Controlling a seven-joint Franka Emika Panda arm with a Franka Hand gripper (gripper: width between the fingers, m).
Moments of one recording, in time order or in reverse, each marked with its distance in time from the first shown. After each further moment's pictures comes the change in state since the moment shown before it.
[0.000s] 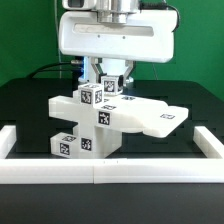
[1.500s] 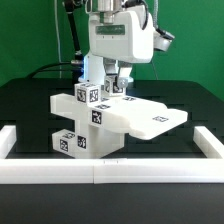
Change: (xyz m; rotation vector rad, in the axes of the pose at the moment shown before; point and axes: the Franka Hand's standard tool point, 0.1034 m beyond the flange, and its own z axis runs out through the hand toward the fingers) arm -0.003 -0.006 0.000 0.024 -0.016 0.730
